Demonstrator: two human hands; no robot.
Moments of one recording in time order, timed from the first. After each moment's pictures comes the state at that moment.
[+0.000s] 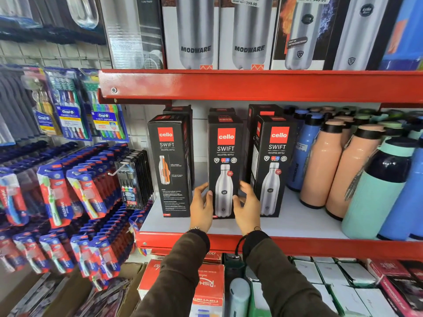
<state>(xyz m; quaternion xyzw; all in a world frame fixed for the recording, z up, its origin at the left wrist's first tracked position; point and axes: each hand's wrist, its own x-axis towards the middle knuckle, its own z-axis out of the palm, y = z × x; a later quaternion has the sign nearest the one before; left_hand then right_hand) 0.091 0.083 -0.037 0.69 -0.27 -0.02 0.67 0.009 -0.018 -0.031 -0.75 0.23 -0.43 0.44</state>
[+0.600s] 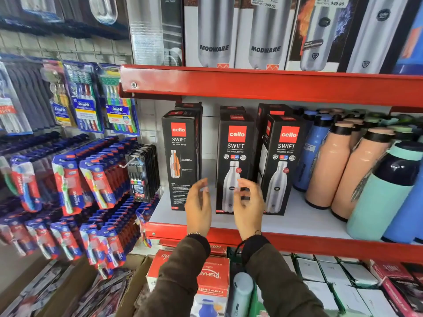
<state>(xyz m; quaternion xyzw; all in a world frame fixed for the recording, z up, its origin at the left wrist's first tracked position) 0.077 0.119 -0.032 0.65 -0.27 0.09 0.70 -0.002 0.022 -0.021 -0.71 0.16 -0.54 0.42</state>
